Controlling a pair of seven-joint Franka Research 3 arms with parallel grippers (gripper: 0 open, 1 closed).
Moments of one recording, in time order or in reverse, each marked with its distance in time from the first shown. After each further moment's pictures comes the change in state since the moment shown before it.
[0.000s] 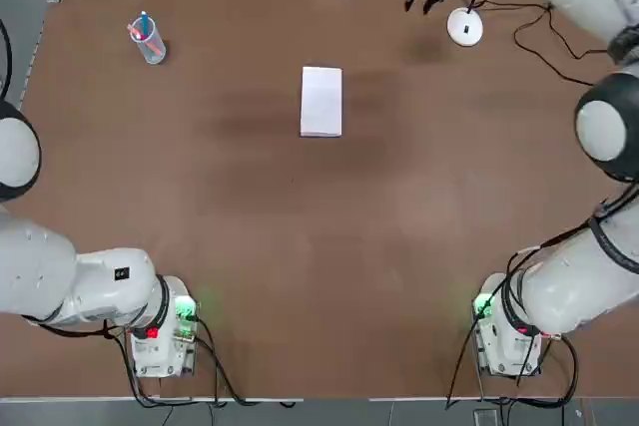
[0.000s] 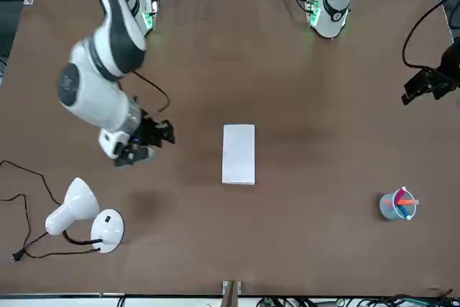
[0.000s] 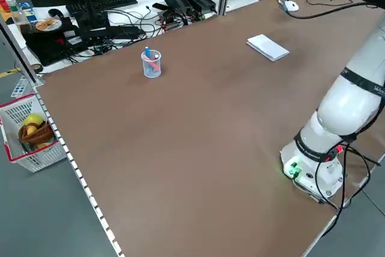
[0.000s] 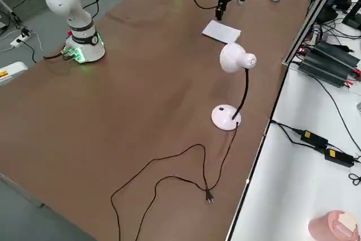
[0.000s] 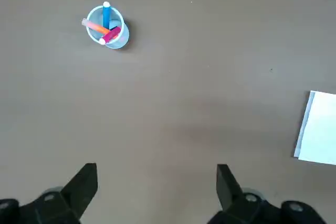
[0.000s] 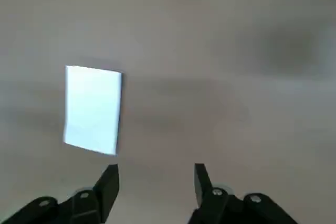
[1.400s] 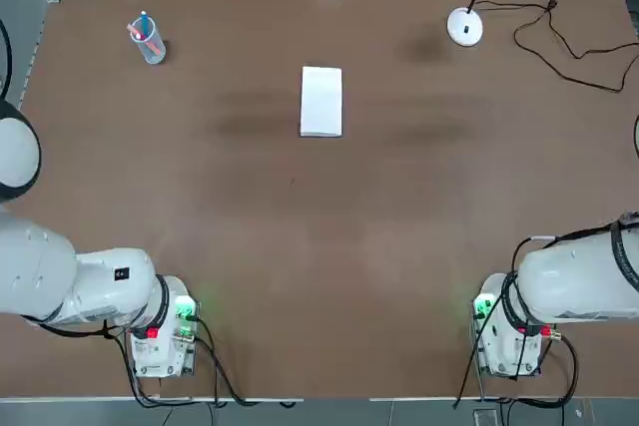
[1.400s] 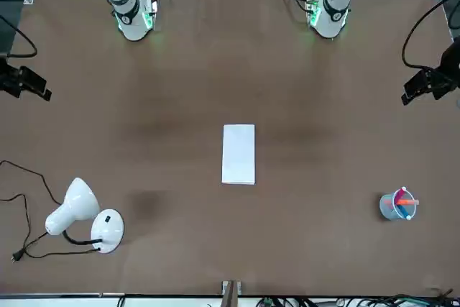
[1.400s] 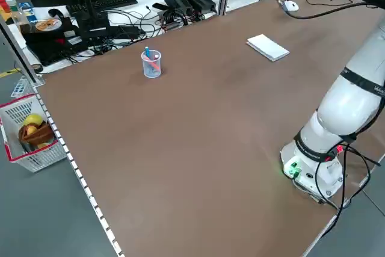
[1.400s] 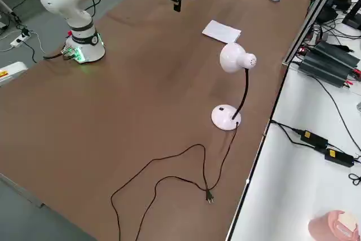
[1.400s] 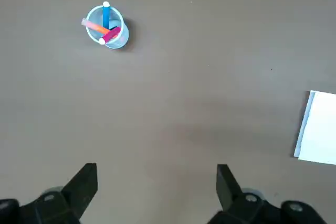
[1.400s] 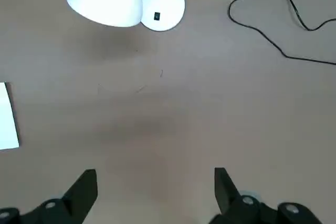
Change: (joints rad) left arm -0.002 0.000 0.001 -0.001 0.000 0.000 0.000; right arm -0.319 -0.165 -0.021 0.196 -0.252 -0.442 -0.016
